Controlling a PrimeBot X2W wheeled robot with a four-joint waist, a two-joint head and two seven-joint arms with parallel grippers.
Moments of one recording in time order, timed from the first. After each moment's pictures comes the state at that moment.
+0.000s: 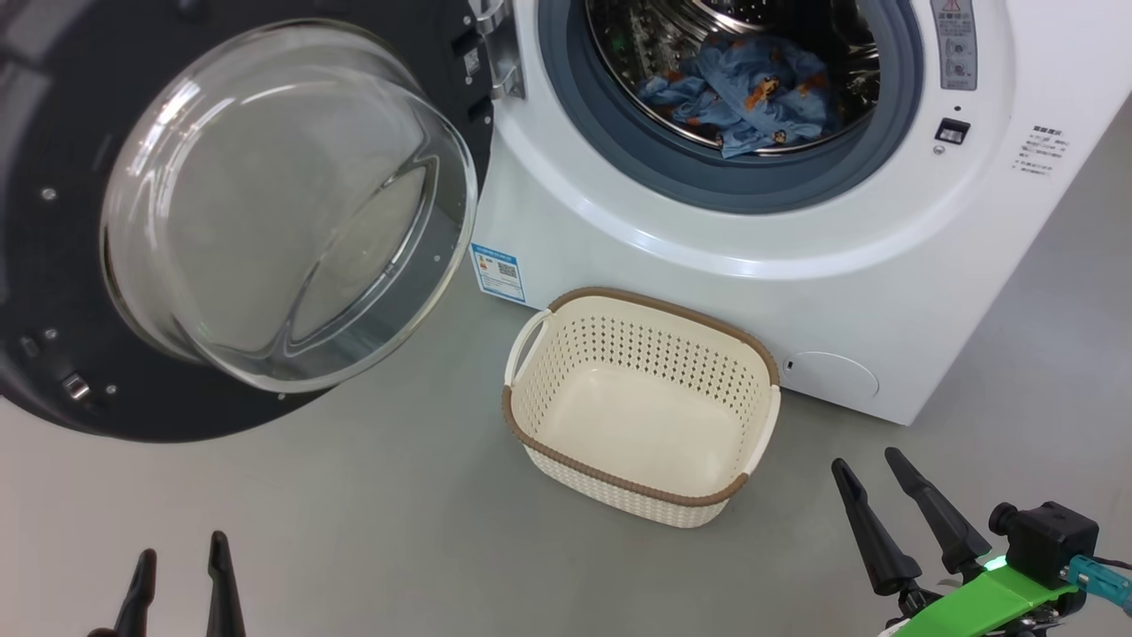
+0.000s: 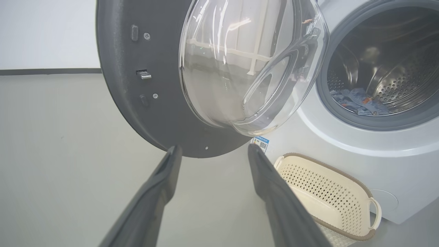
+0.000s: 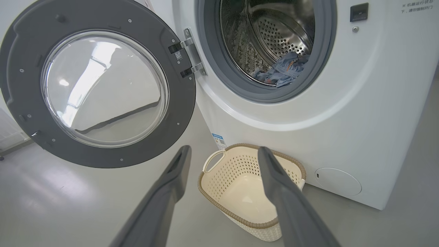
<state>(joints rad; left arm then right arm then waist) 0.11 0.04 0.13 0.13 -0.28 -0.05 -0.26 -0.05 -0.31 0.24 0.19 0.60 0.13 -0.26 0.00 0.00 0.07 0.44</state>
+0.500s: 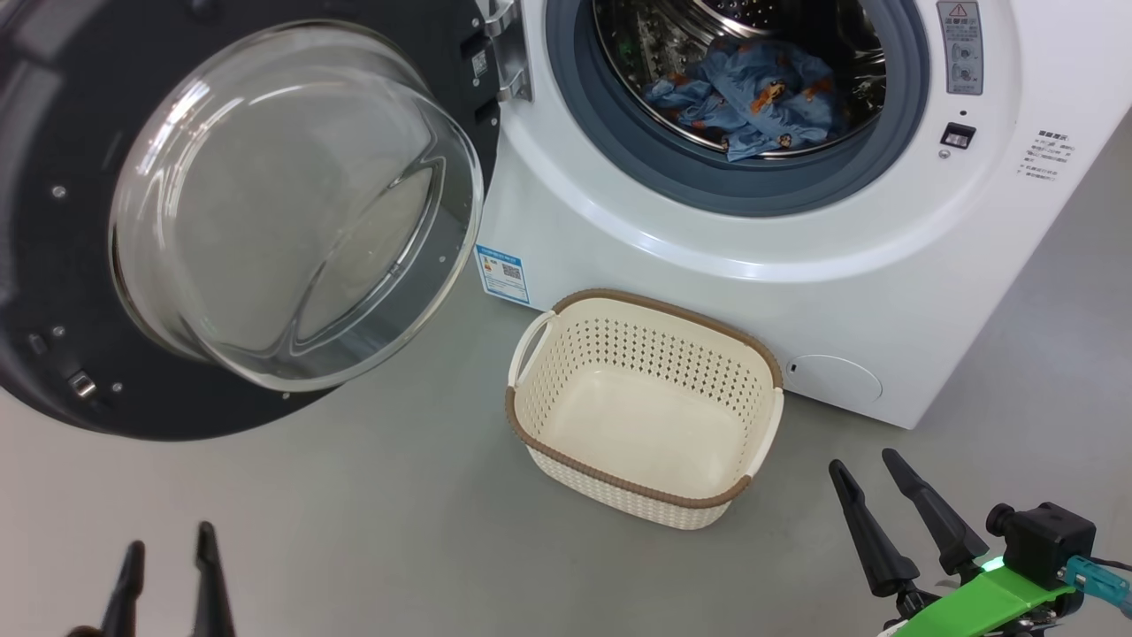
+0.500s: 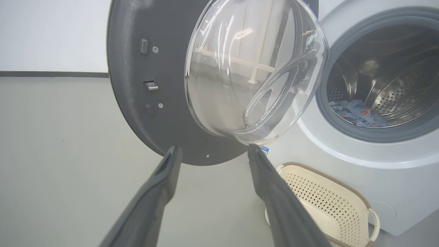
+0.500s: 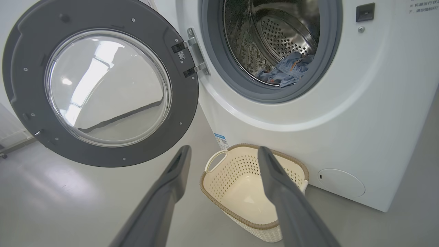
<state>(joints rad) 0.11 0.04 0.14 0.11 -0.30 -0.04 -0.26 -0.05 -0.31 0.25 0.19 0.60 0.13 -0.26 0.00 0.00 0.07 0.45</state>
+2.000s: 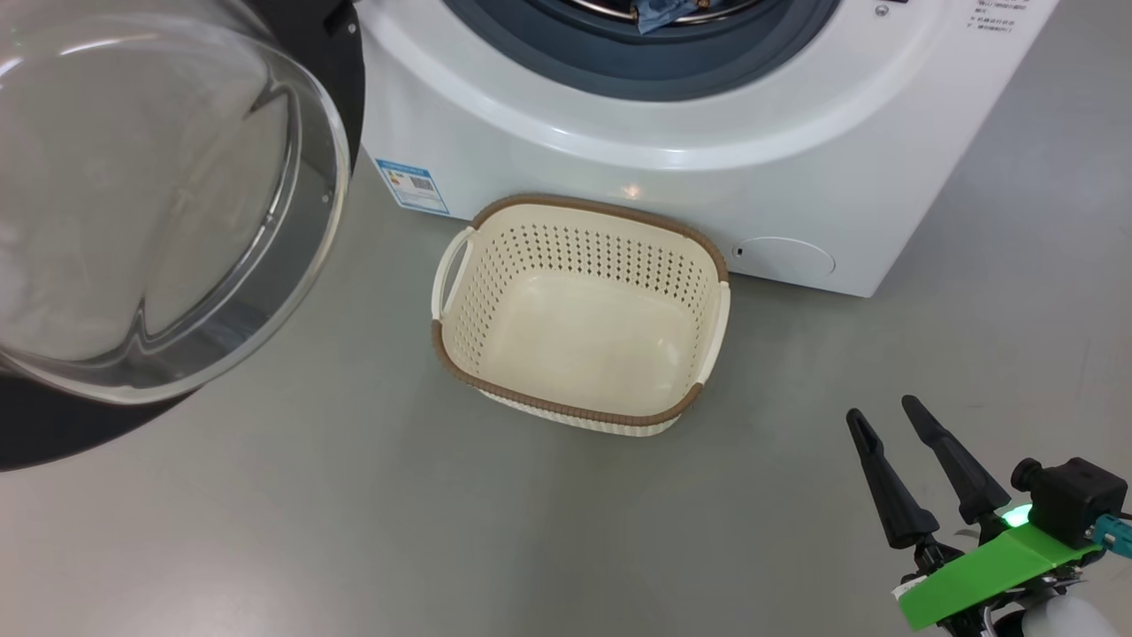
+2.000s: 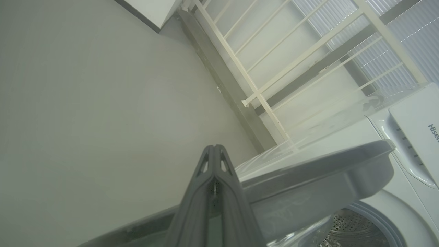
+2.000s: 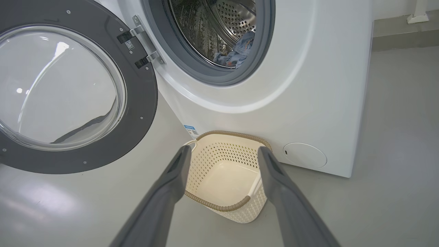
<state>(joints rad) -0.77 0.65 0.40 0.76 -1.17 -0.13 0.47 -0.11 -0.34 0.23 0.16 0.60 0.13 -0.26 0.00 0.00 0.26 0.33</state>
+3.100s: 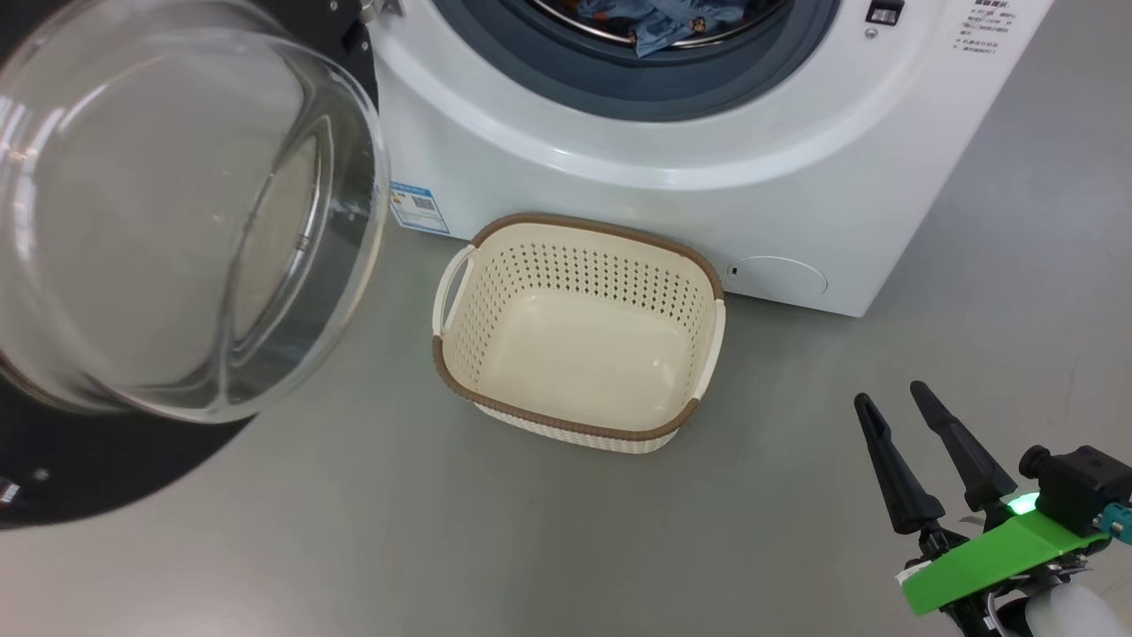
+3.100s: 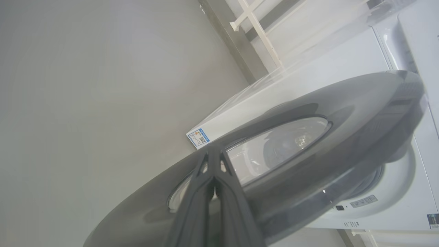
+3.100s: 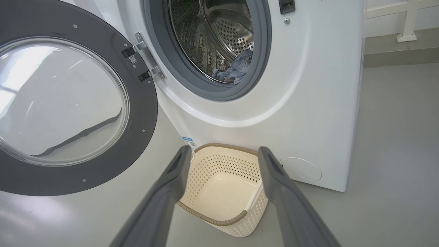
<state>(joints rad) -0.66 0.68 0.32 0.60 -1.27 -0.10 0.85 -0.13 -0.34 0.21 0.16 0.60 0.13 -0.26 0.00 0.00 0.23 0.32</state>
